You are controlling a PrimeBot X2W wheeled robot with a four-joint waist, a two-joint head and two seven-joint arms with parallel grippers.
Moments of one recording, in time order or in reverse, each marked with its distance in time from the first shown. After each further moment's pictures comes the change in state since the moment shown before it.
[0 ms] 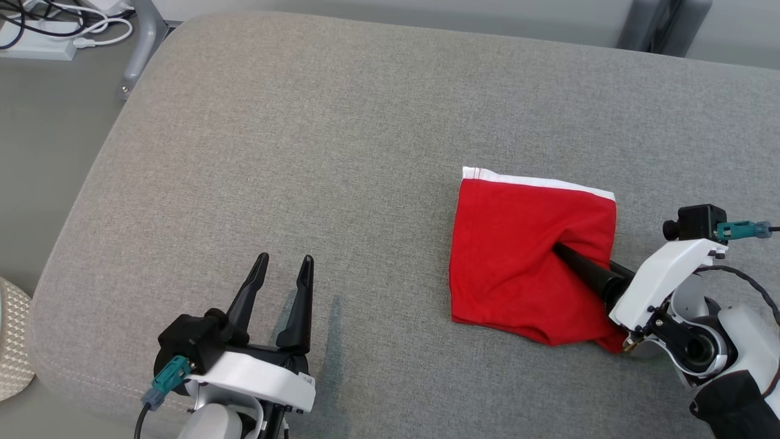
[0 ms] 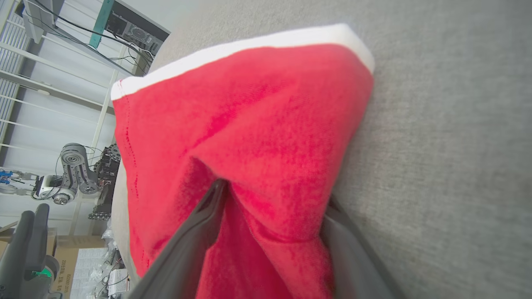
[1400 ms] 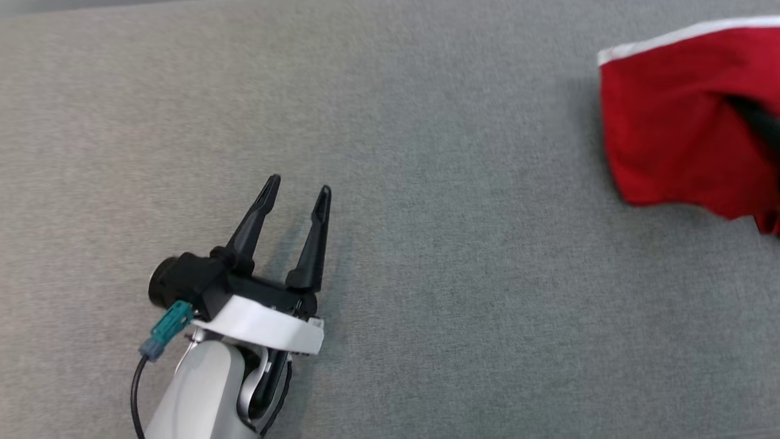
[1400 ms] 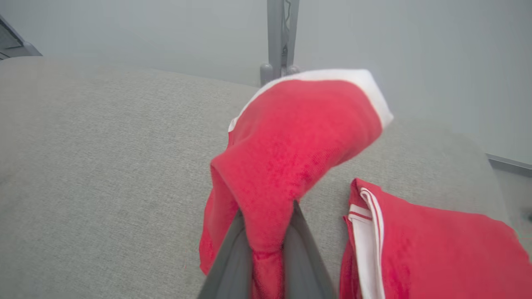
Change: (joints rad) left arm -0.136 -0.001 -0.002 -0.070 0.098 -0.050 0.000; right arm -0.231 -0.509 0.133 -0.321 -0.152 0.000 -0.059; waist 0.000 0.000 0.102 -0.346
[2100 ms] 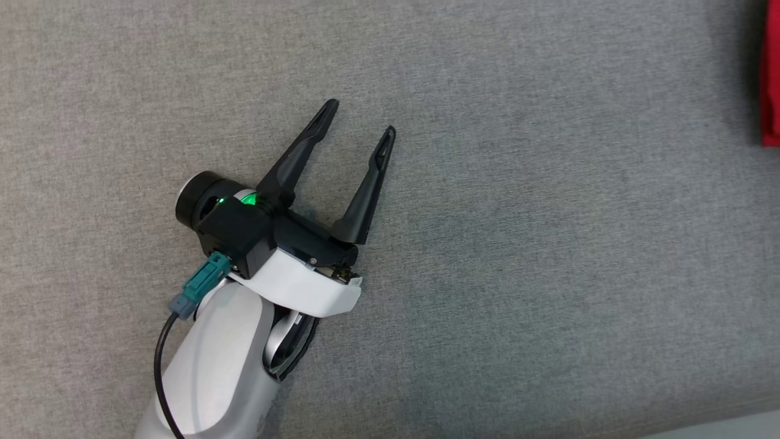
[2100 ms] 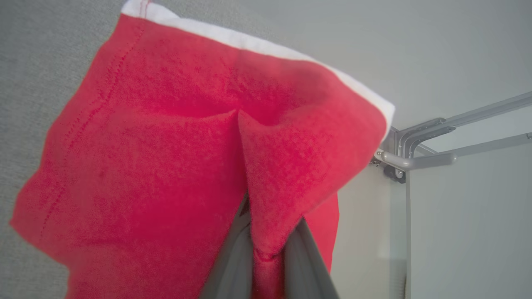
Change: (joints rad) left arm -0.188 0.008 -0.120 -0.029 0.072 -0.027 -0.004; right arm -0.008 -0.298 -0.142 -0.017 -0.195 0.000 0.064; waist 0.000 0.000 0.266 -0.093
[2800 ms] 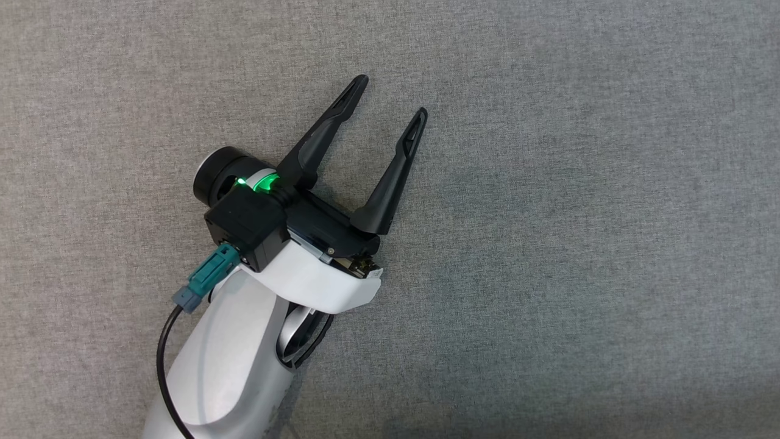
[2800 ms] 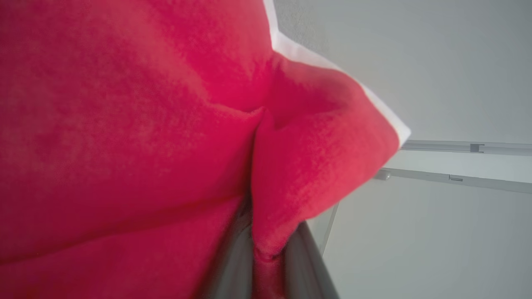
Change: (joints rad) left arm -0.045 -0.018 -0.020 -0.026 -0.024 -0.008 -0.007; right arm 0.016 -0.147 0.051 0.054 -0.299 0.000 -0.013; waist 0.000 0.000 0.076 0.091
